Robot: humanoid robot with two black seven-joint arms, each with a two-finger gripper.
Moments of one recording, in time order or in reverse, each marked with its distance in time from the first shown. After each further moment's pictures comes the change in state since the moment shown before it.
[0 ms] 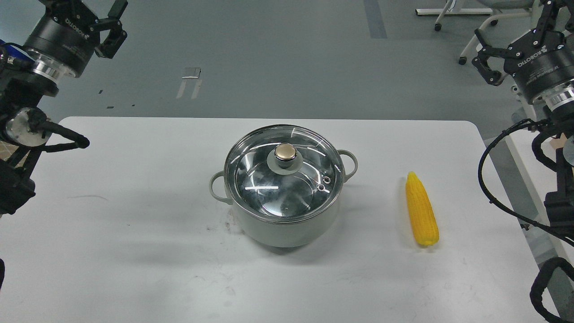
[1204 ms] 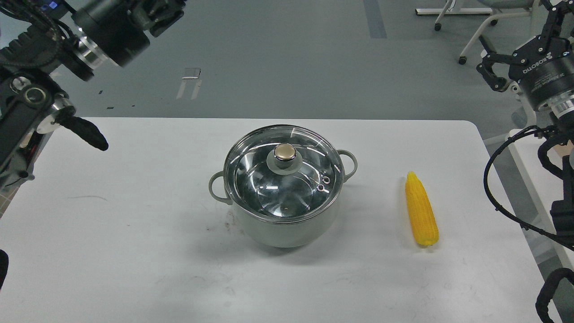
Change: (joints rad) left arm -0.028 0.000 0.013 -0.502 0.794 -0.013 -0.020; right arm -0.053 -0.019 0.004 0.051 0.006 0.000 -0.002
